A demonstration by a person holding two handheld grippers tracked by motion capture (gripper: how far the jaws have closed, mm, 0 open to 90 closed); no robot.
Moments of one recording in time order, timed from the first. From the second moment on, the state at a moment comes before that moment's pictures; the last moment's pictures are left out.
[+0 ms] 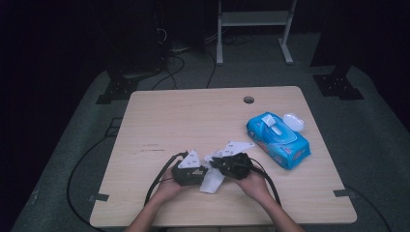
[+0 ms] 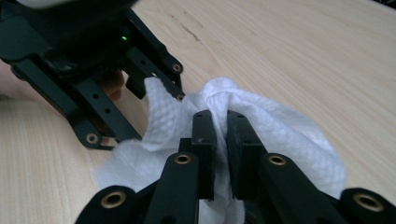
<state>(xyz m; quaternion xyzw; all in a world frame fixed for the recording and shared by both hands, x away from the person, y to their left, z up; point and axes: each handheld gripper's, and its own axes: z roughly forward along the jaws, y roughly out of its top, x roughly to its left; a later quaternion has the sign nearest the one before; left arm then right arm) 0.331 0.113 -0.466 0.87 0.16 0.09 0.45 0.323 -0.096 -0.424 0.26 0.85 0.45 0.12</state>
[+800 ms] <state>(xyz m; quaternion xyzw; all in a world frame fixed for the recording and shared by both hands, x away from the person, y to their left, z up) 0.339 0.096 -0.452 0.89 0.15 0.09 0.43 0.322 -0.166 -0.429 0.33 0.81 0.46 0.14</state>
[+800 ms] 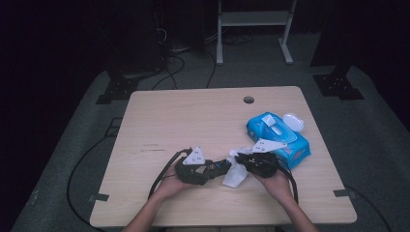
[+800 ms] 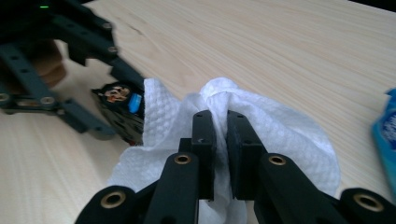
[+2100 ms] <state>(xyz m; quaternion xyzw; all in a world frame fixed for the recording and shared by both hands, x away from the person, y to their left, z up) 0.335 0.114 -0.433 0.92 0.13 0.10 0.36 0.321 -0.152 -0.433 0.31 0.81 0.47 0.15</state>
